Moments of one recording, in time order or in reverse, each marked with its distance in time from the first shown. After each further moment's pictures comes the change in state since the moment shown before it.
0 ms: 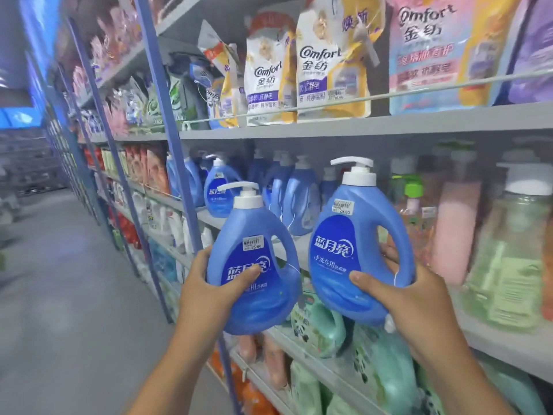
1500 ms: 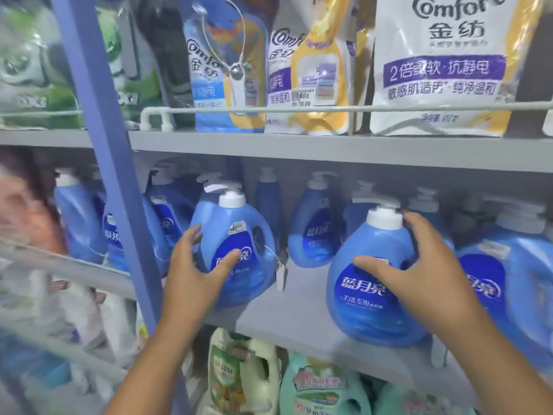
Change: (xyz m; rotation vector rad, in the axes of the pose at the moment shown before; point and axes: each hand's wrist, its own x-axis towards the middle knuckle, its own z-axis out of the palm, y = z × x) left_hand 0.477 -0.182 -0.054 0.198 -0.291 0.122; right_hand 0.250 0.045 0.297 -0.817 0.376 -0.047
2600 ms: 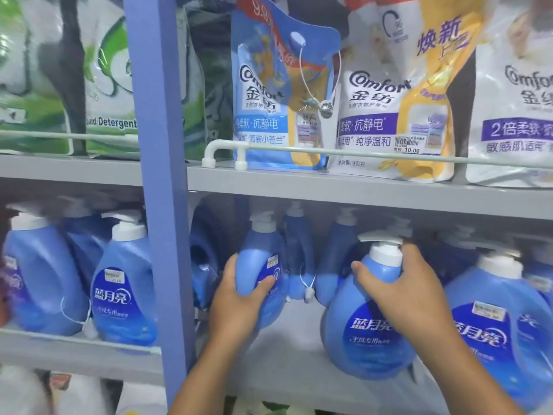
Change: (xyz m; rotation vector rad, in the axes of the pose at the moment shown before) left_hand 0.095 -0.055 0.019 -0.258 -0.304 -0.071; right_hand 0.024 -0.080 0.117 -0.181 0.304 0.159
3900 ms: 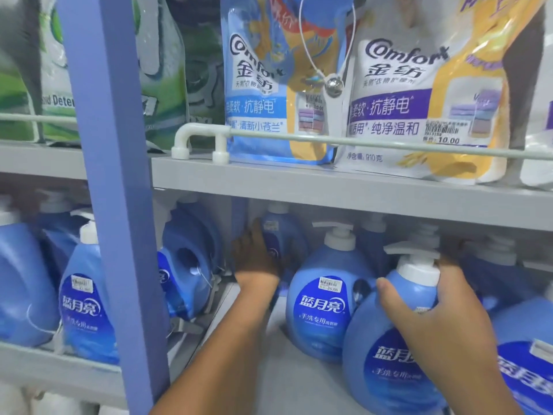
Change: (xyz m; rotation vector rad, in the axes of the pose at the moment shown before) left_hand 0.135 -0.034 0.093 0.756 0.188 0.127; right_hand 0.011 0.026 0.004 0.004 0.097 -0.079
